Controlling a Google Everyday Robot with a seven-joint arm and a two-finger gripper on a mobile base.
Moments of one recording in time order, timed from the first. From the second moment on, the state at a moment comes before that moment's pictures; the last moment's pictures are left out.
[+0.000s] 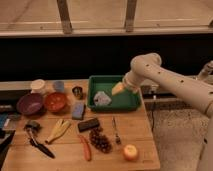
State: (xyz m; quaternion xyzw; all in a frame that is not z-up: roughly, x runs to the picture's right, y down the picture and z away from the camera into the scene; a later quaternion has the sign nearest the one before) arm 0.086 0.029 0.804 -0.28 0.05 0.62 0.73
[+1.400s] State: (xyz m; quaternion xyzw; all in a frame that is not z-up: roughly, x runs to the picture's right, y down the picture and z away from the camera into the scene) arm -0.014 0.092 0.780 -0.35 0.05 0.45 0.82
